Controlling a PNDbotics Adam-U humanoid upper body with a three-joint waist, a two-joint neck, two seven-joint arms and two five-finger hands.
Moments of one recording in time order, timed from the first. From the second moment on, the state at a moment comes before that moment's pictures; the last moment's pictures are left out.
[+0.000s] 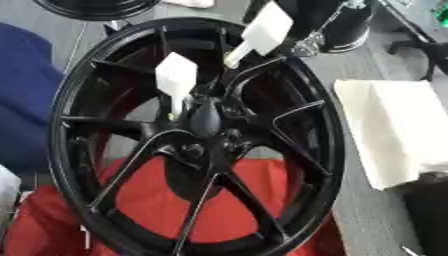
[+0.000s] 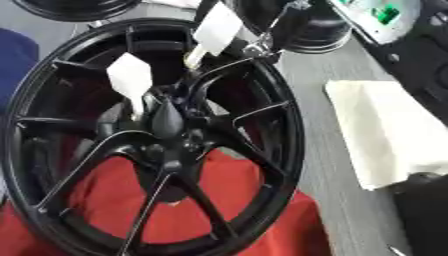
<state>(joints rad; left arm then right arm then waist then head) -0.27 0.38 0.00 -1.98 0.24 0.10 0.28 -0.97 -1.00 0.36 -1.49 0.00 -0.54 0.64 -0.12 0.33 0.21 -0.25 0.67</state>
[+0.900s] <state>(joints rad) -0.26 0.36 0.03 -1.98 0.23 0.08 0.32 -0.26 -1.10 -0.41 -1.38 0.14 -0.55 0.54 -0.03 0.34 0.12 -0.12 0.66</state>
